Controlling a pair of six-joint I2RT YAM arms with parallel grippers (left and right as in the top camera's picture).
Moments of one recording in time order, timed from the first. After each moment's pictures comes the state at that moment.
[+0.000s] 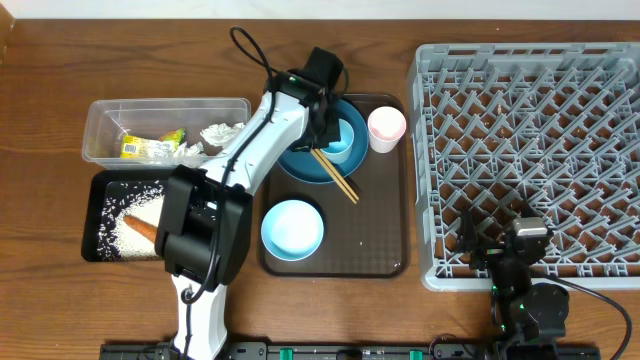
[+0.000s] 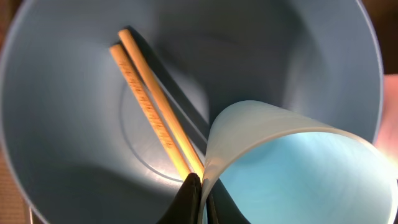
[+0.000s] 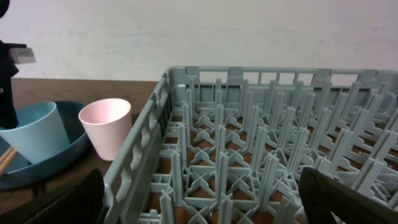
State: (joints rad) left arm -0.43 2.08 1.69 -0.94 0.02 -0.57; right arm 0.06 0.01 0.01 -0.07 -0.03 0.03
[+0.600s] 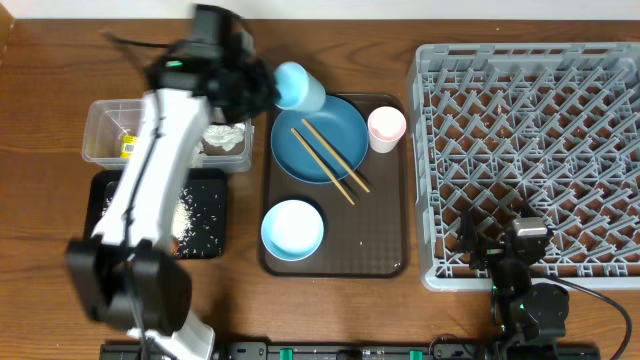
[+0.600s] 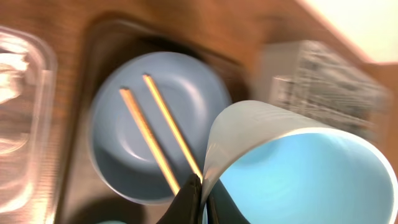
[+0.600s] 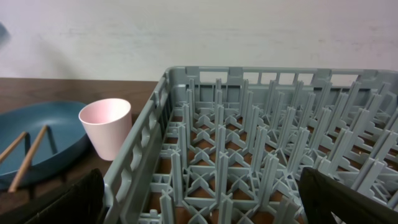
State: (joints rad) left arm -0.10 1.75 1.68 -0.95 0.51 -0.54; right arm 0.06 0.01 0.01 -0.07 -0.03 0.03
